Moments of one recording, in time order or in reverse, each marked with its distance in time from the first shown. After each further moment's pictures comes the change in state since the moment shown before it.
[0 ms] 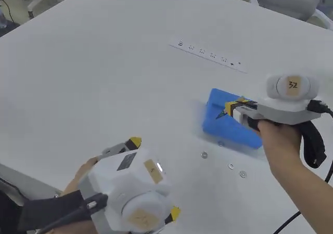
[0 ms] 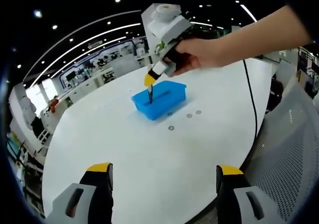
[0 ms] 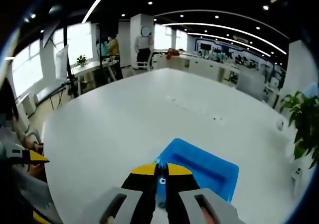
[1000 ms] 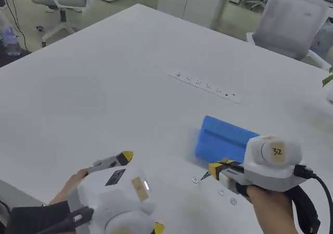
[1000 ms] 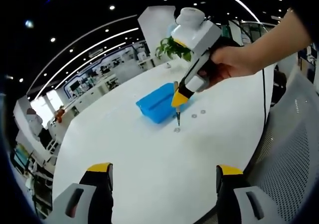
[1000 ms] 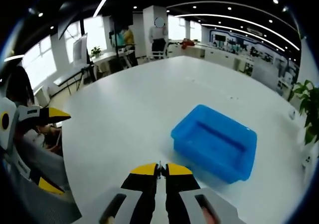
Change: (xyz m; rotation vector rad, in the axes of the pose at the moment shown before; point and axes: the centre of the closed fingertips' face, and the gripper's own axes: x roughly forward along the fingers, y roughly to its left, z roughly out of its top) left arm -0.001 0.007 0.004 0.071 -0.016 0.067; right arm -0.018 0.040 -0.071 -0.004 0.097 0.141
